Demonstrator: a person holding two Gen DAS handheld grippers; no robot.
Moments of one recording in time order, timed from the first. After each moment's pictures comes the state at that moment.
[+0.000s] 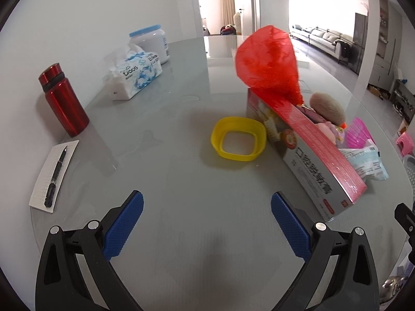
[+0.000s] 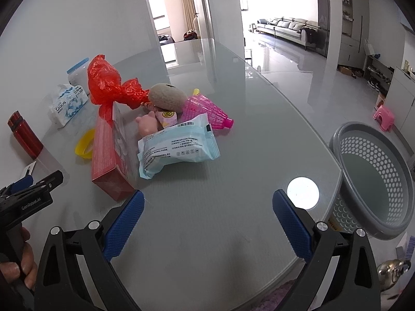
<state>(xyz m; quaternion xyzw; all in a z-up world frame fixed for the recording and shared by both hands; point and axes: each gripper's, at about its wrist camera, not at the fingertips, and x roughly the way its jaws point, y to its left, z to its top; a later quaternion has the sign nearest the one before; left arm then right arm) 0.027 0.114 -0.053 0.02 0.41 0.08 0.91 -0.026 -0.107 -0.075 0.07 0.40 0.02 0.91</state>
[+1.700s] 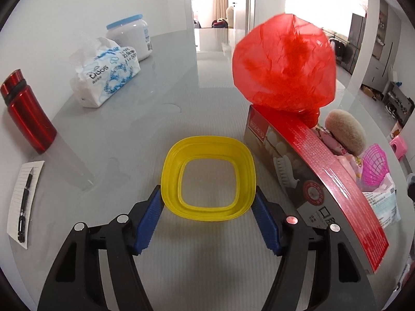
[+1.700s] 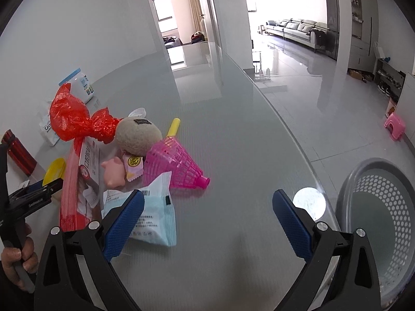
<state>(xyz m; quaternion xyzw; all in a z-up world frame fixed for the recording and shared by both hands) 0.114 0.120 -0.076 0.00 0.43 0.05 0.90 0.071 -0.169 -0.075 0.08 0.41 0.06 0.91</state>
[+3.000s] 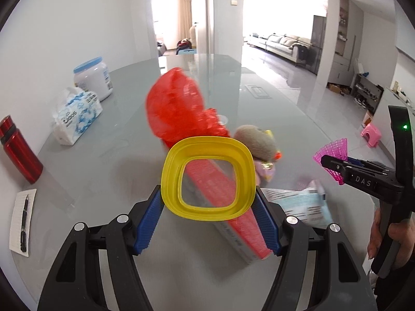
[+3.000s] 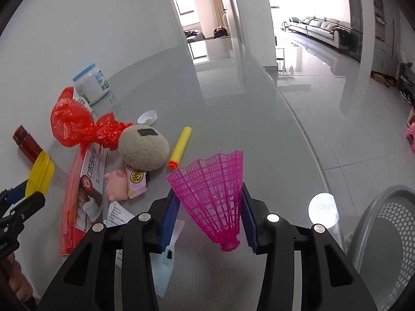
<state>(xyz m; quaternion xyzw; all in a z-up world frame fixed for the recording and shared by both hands) 0.068 0.028 -0.017 0.03 0.37 -0.05 0.93 0.079 -0.201 -0.069 0.10 0.40 0.10 0.91</state>
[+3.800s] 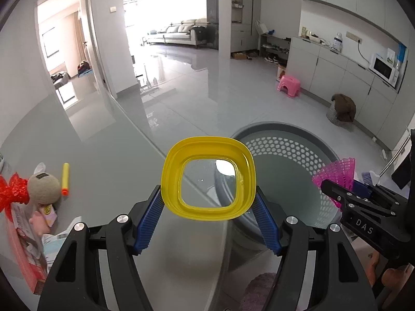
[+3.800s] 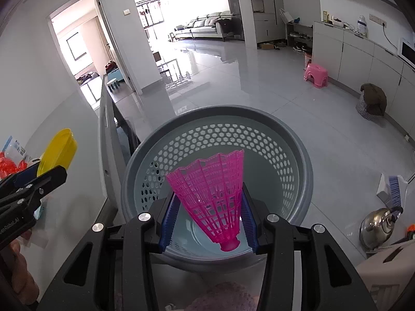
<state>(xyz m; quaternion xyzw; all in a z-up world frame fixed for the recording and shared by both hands) 0.045 -0.256 -0.049 0.14 0.37 -0.30 0.87 -0.092 -0.417 -0.092 0.19 0.38 -0.17 0.89</state>
